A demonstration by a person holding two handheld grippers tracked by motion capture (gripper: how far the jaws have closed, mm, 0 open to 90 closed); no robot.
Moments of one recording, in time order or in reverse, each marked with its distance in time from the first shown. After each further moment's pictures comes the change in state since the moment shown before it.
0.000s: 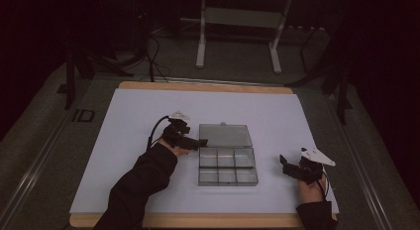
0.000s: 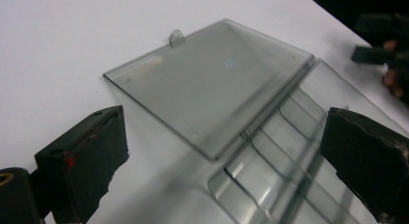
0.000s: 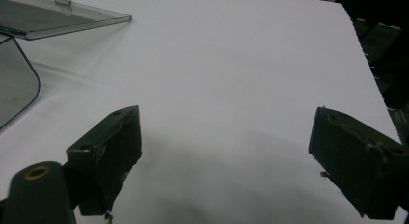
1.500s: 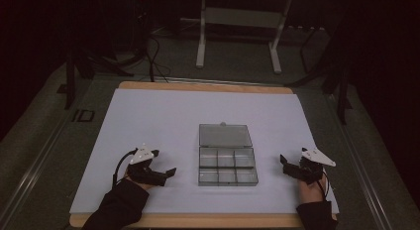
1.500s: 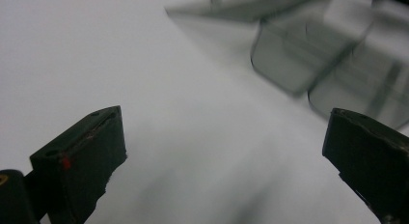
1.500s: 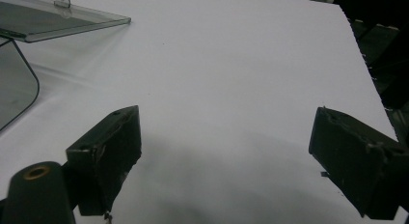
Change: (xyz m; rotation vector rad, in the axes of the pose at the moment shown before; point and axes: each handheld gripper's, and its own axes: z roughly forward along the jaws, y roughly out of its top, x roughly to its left) left arm 0.010 -0.126 -0.066 -0.118 0.120 0.149; right arm 0.000 0.000 -0.001 -0.006 -0.005 0.003
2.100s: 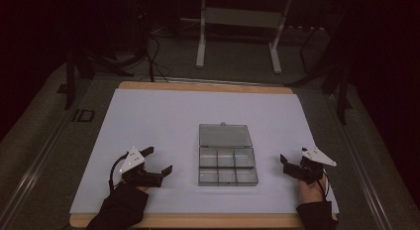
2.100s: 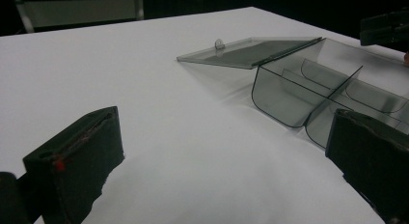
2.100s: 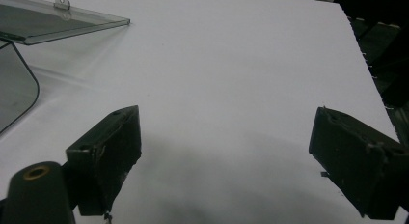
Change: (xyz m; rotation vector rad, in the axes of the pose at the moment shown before) left arm 0.000 -0.011 -0.016 -0.239 0.049 0.022; right arm -0.001 0.000 0.000 -0.004 0.002 0.007
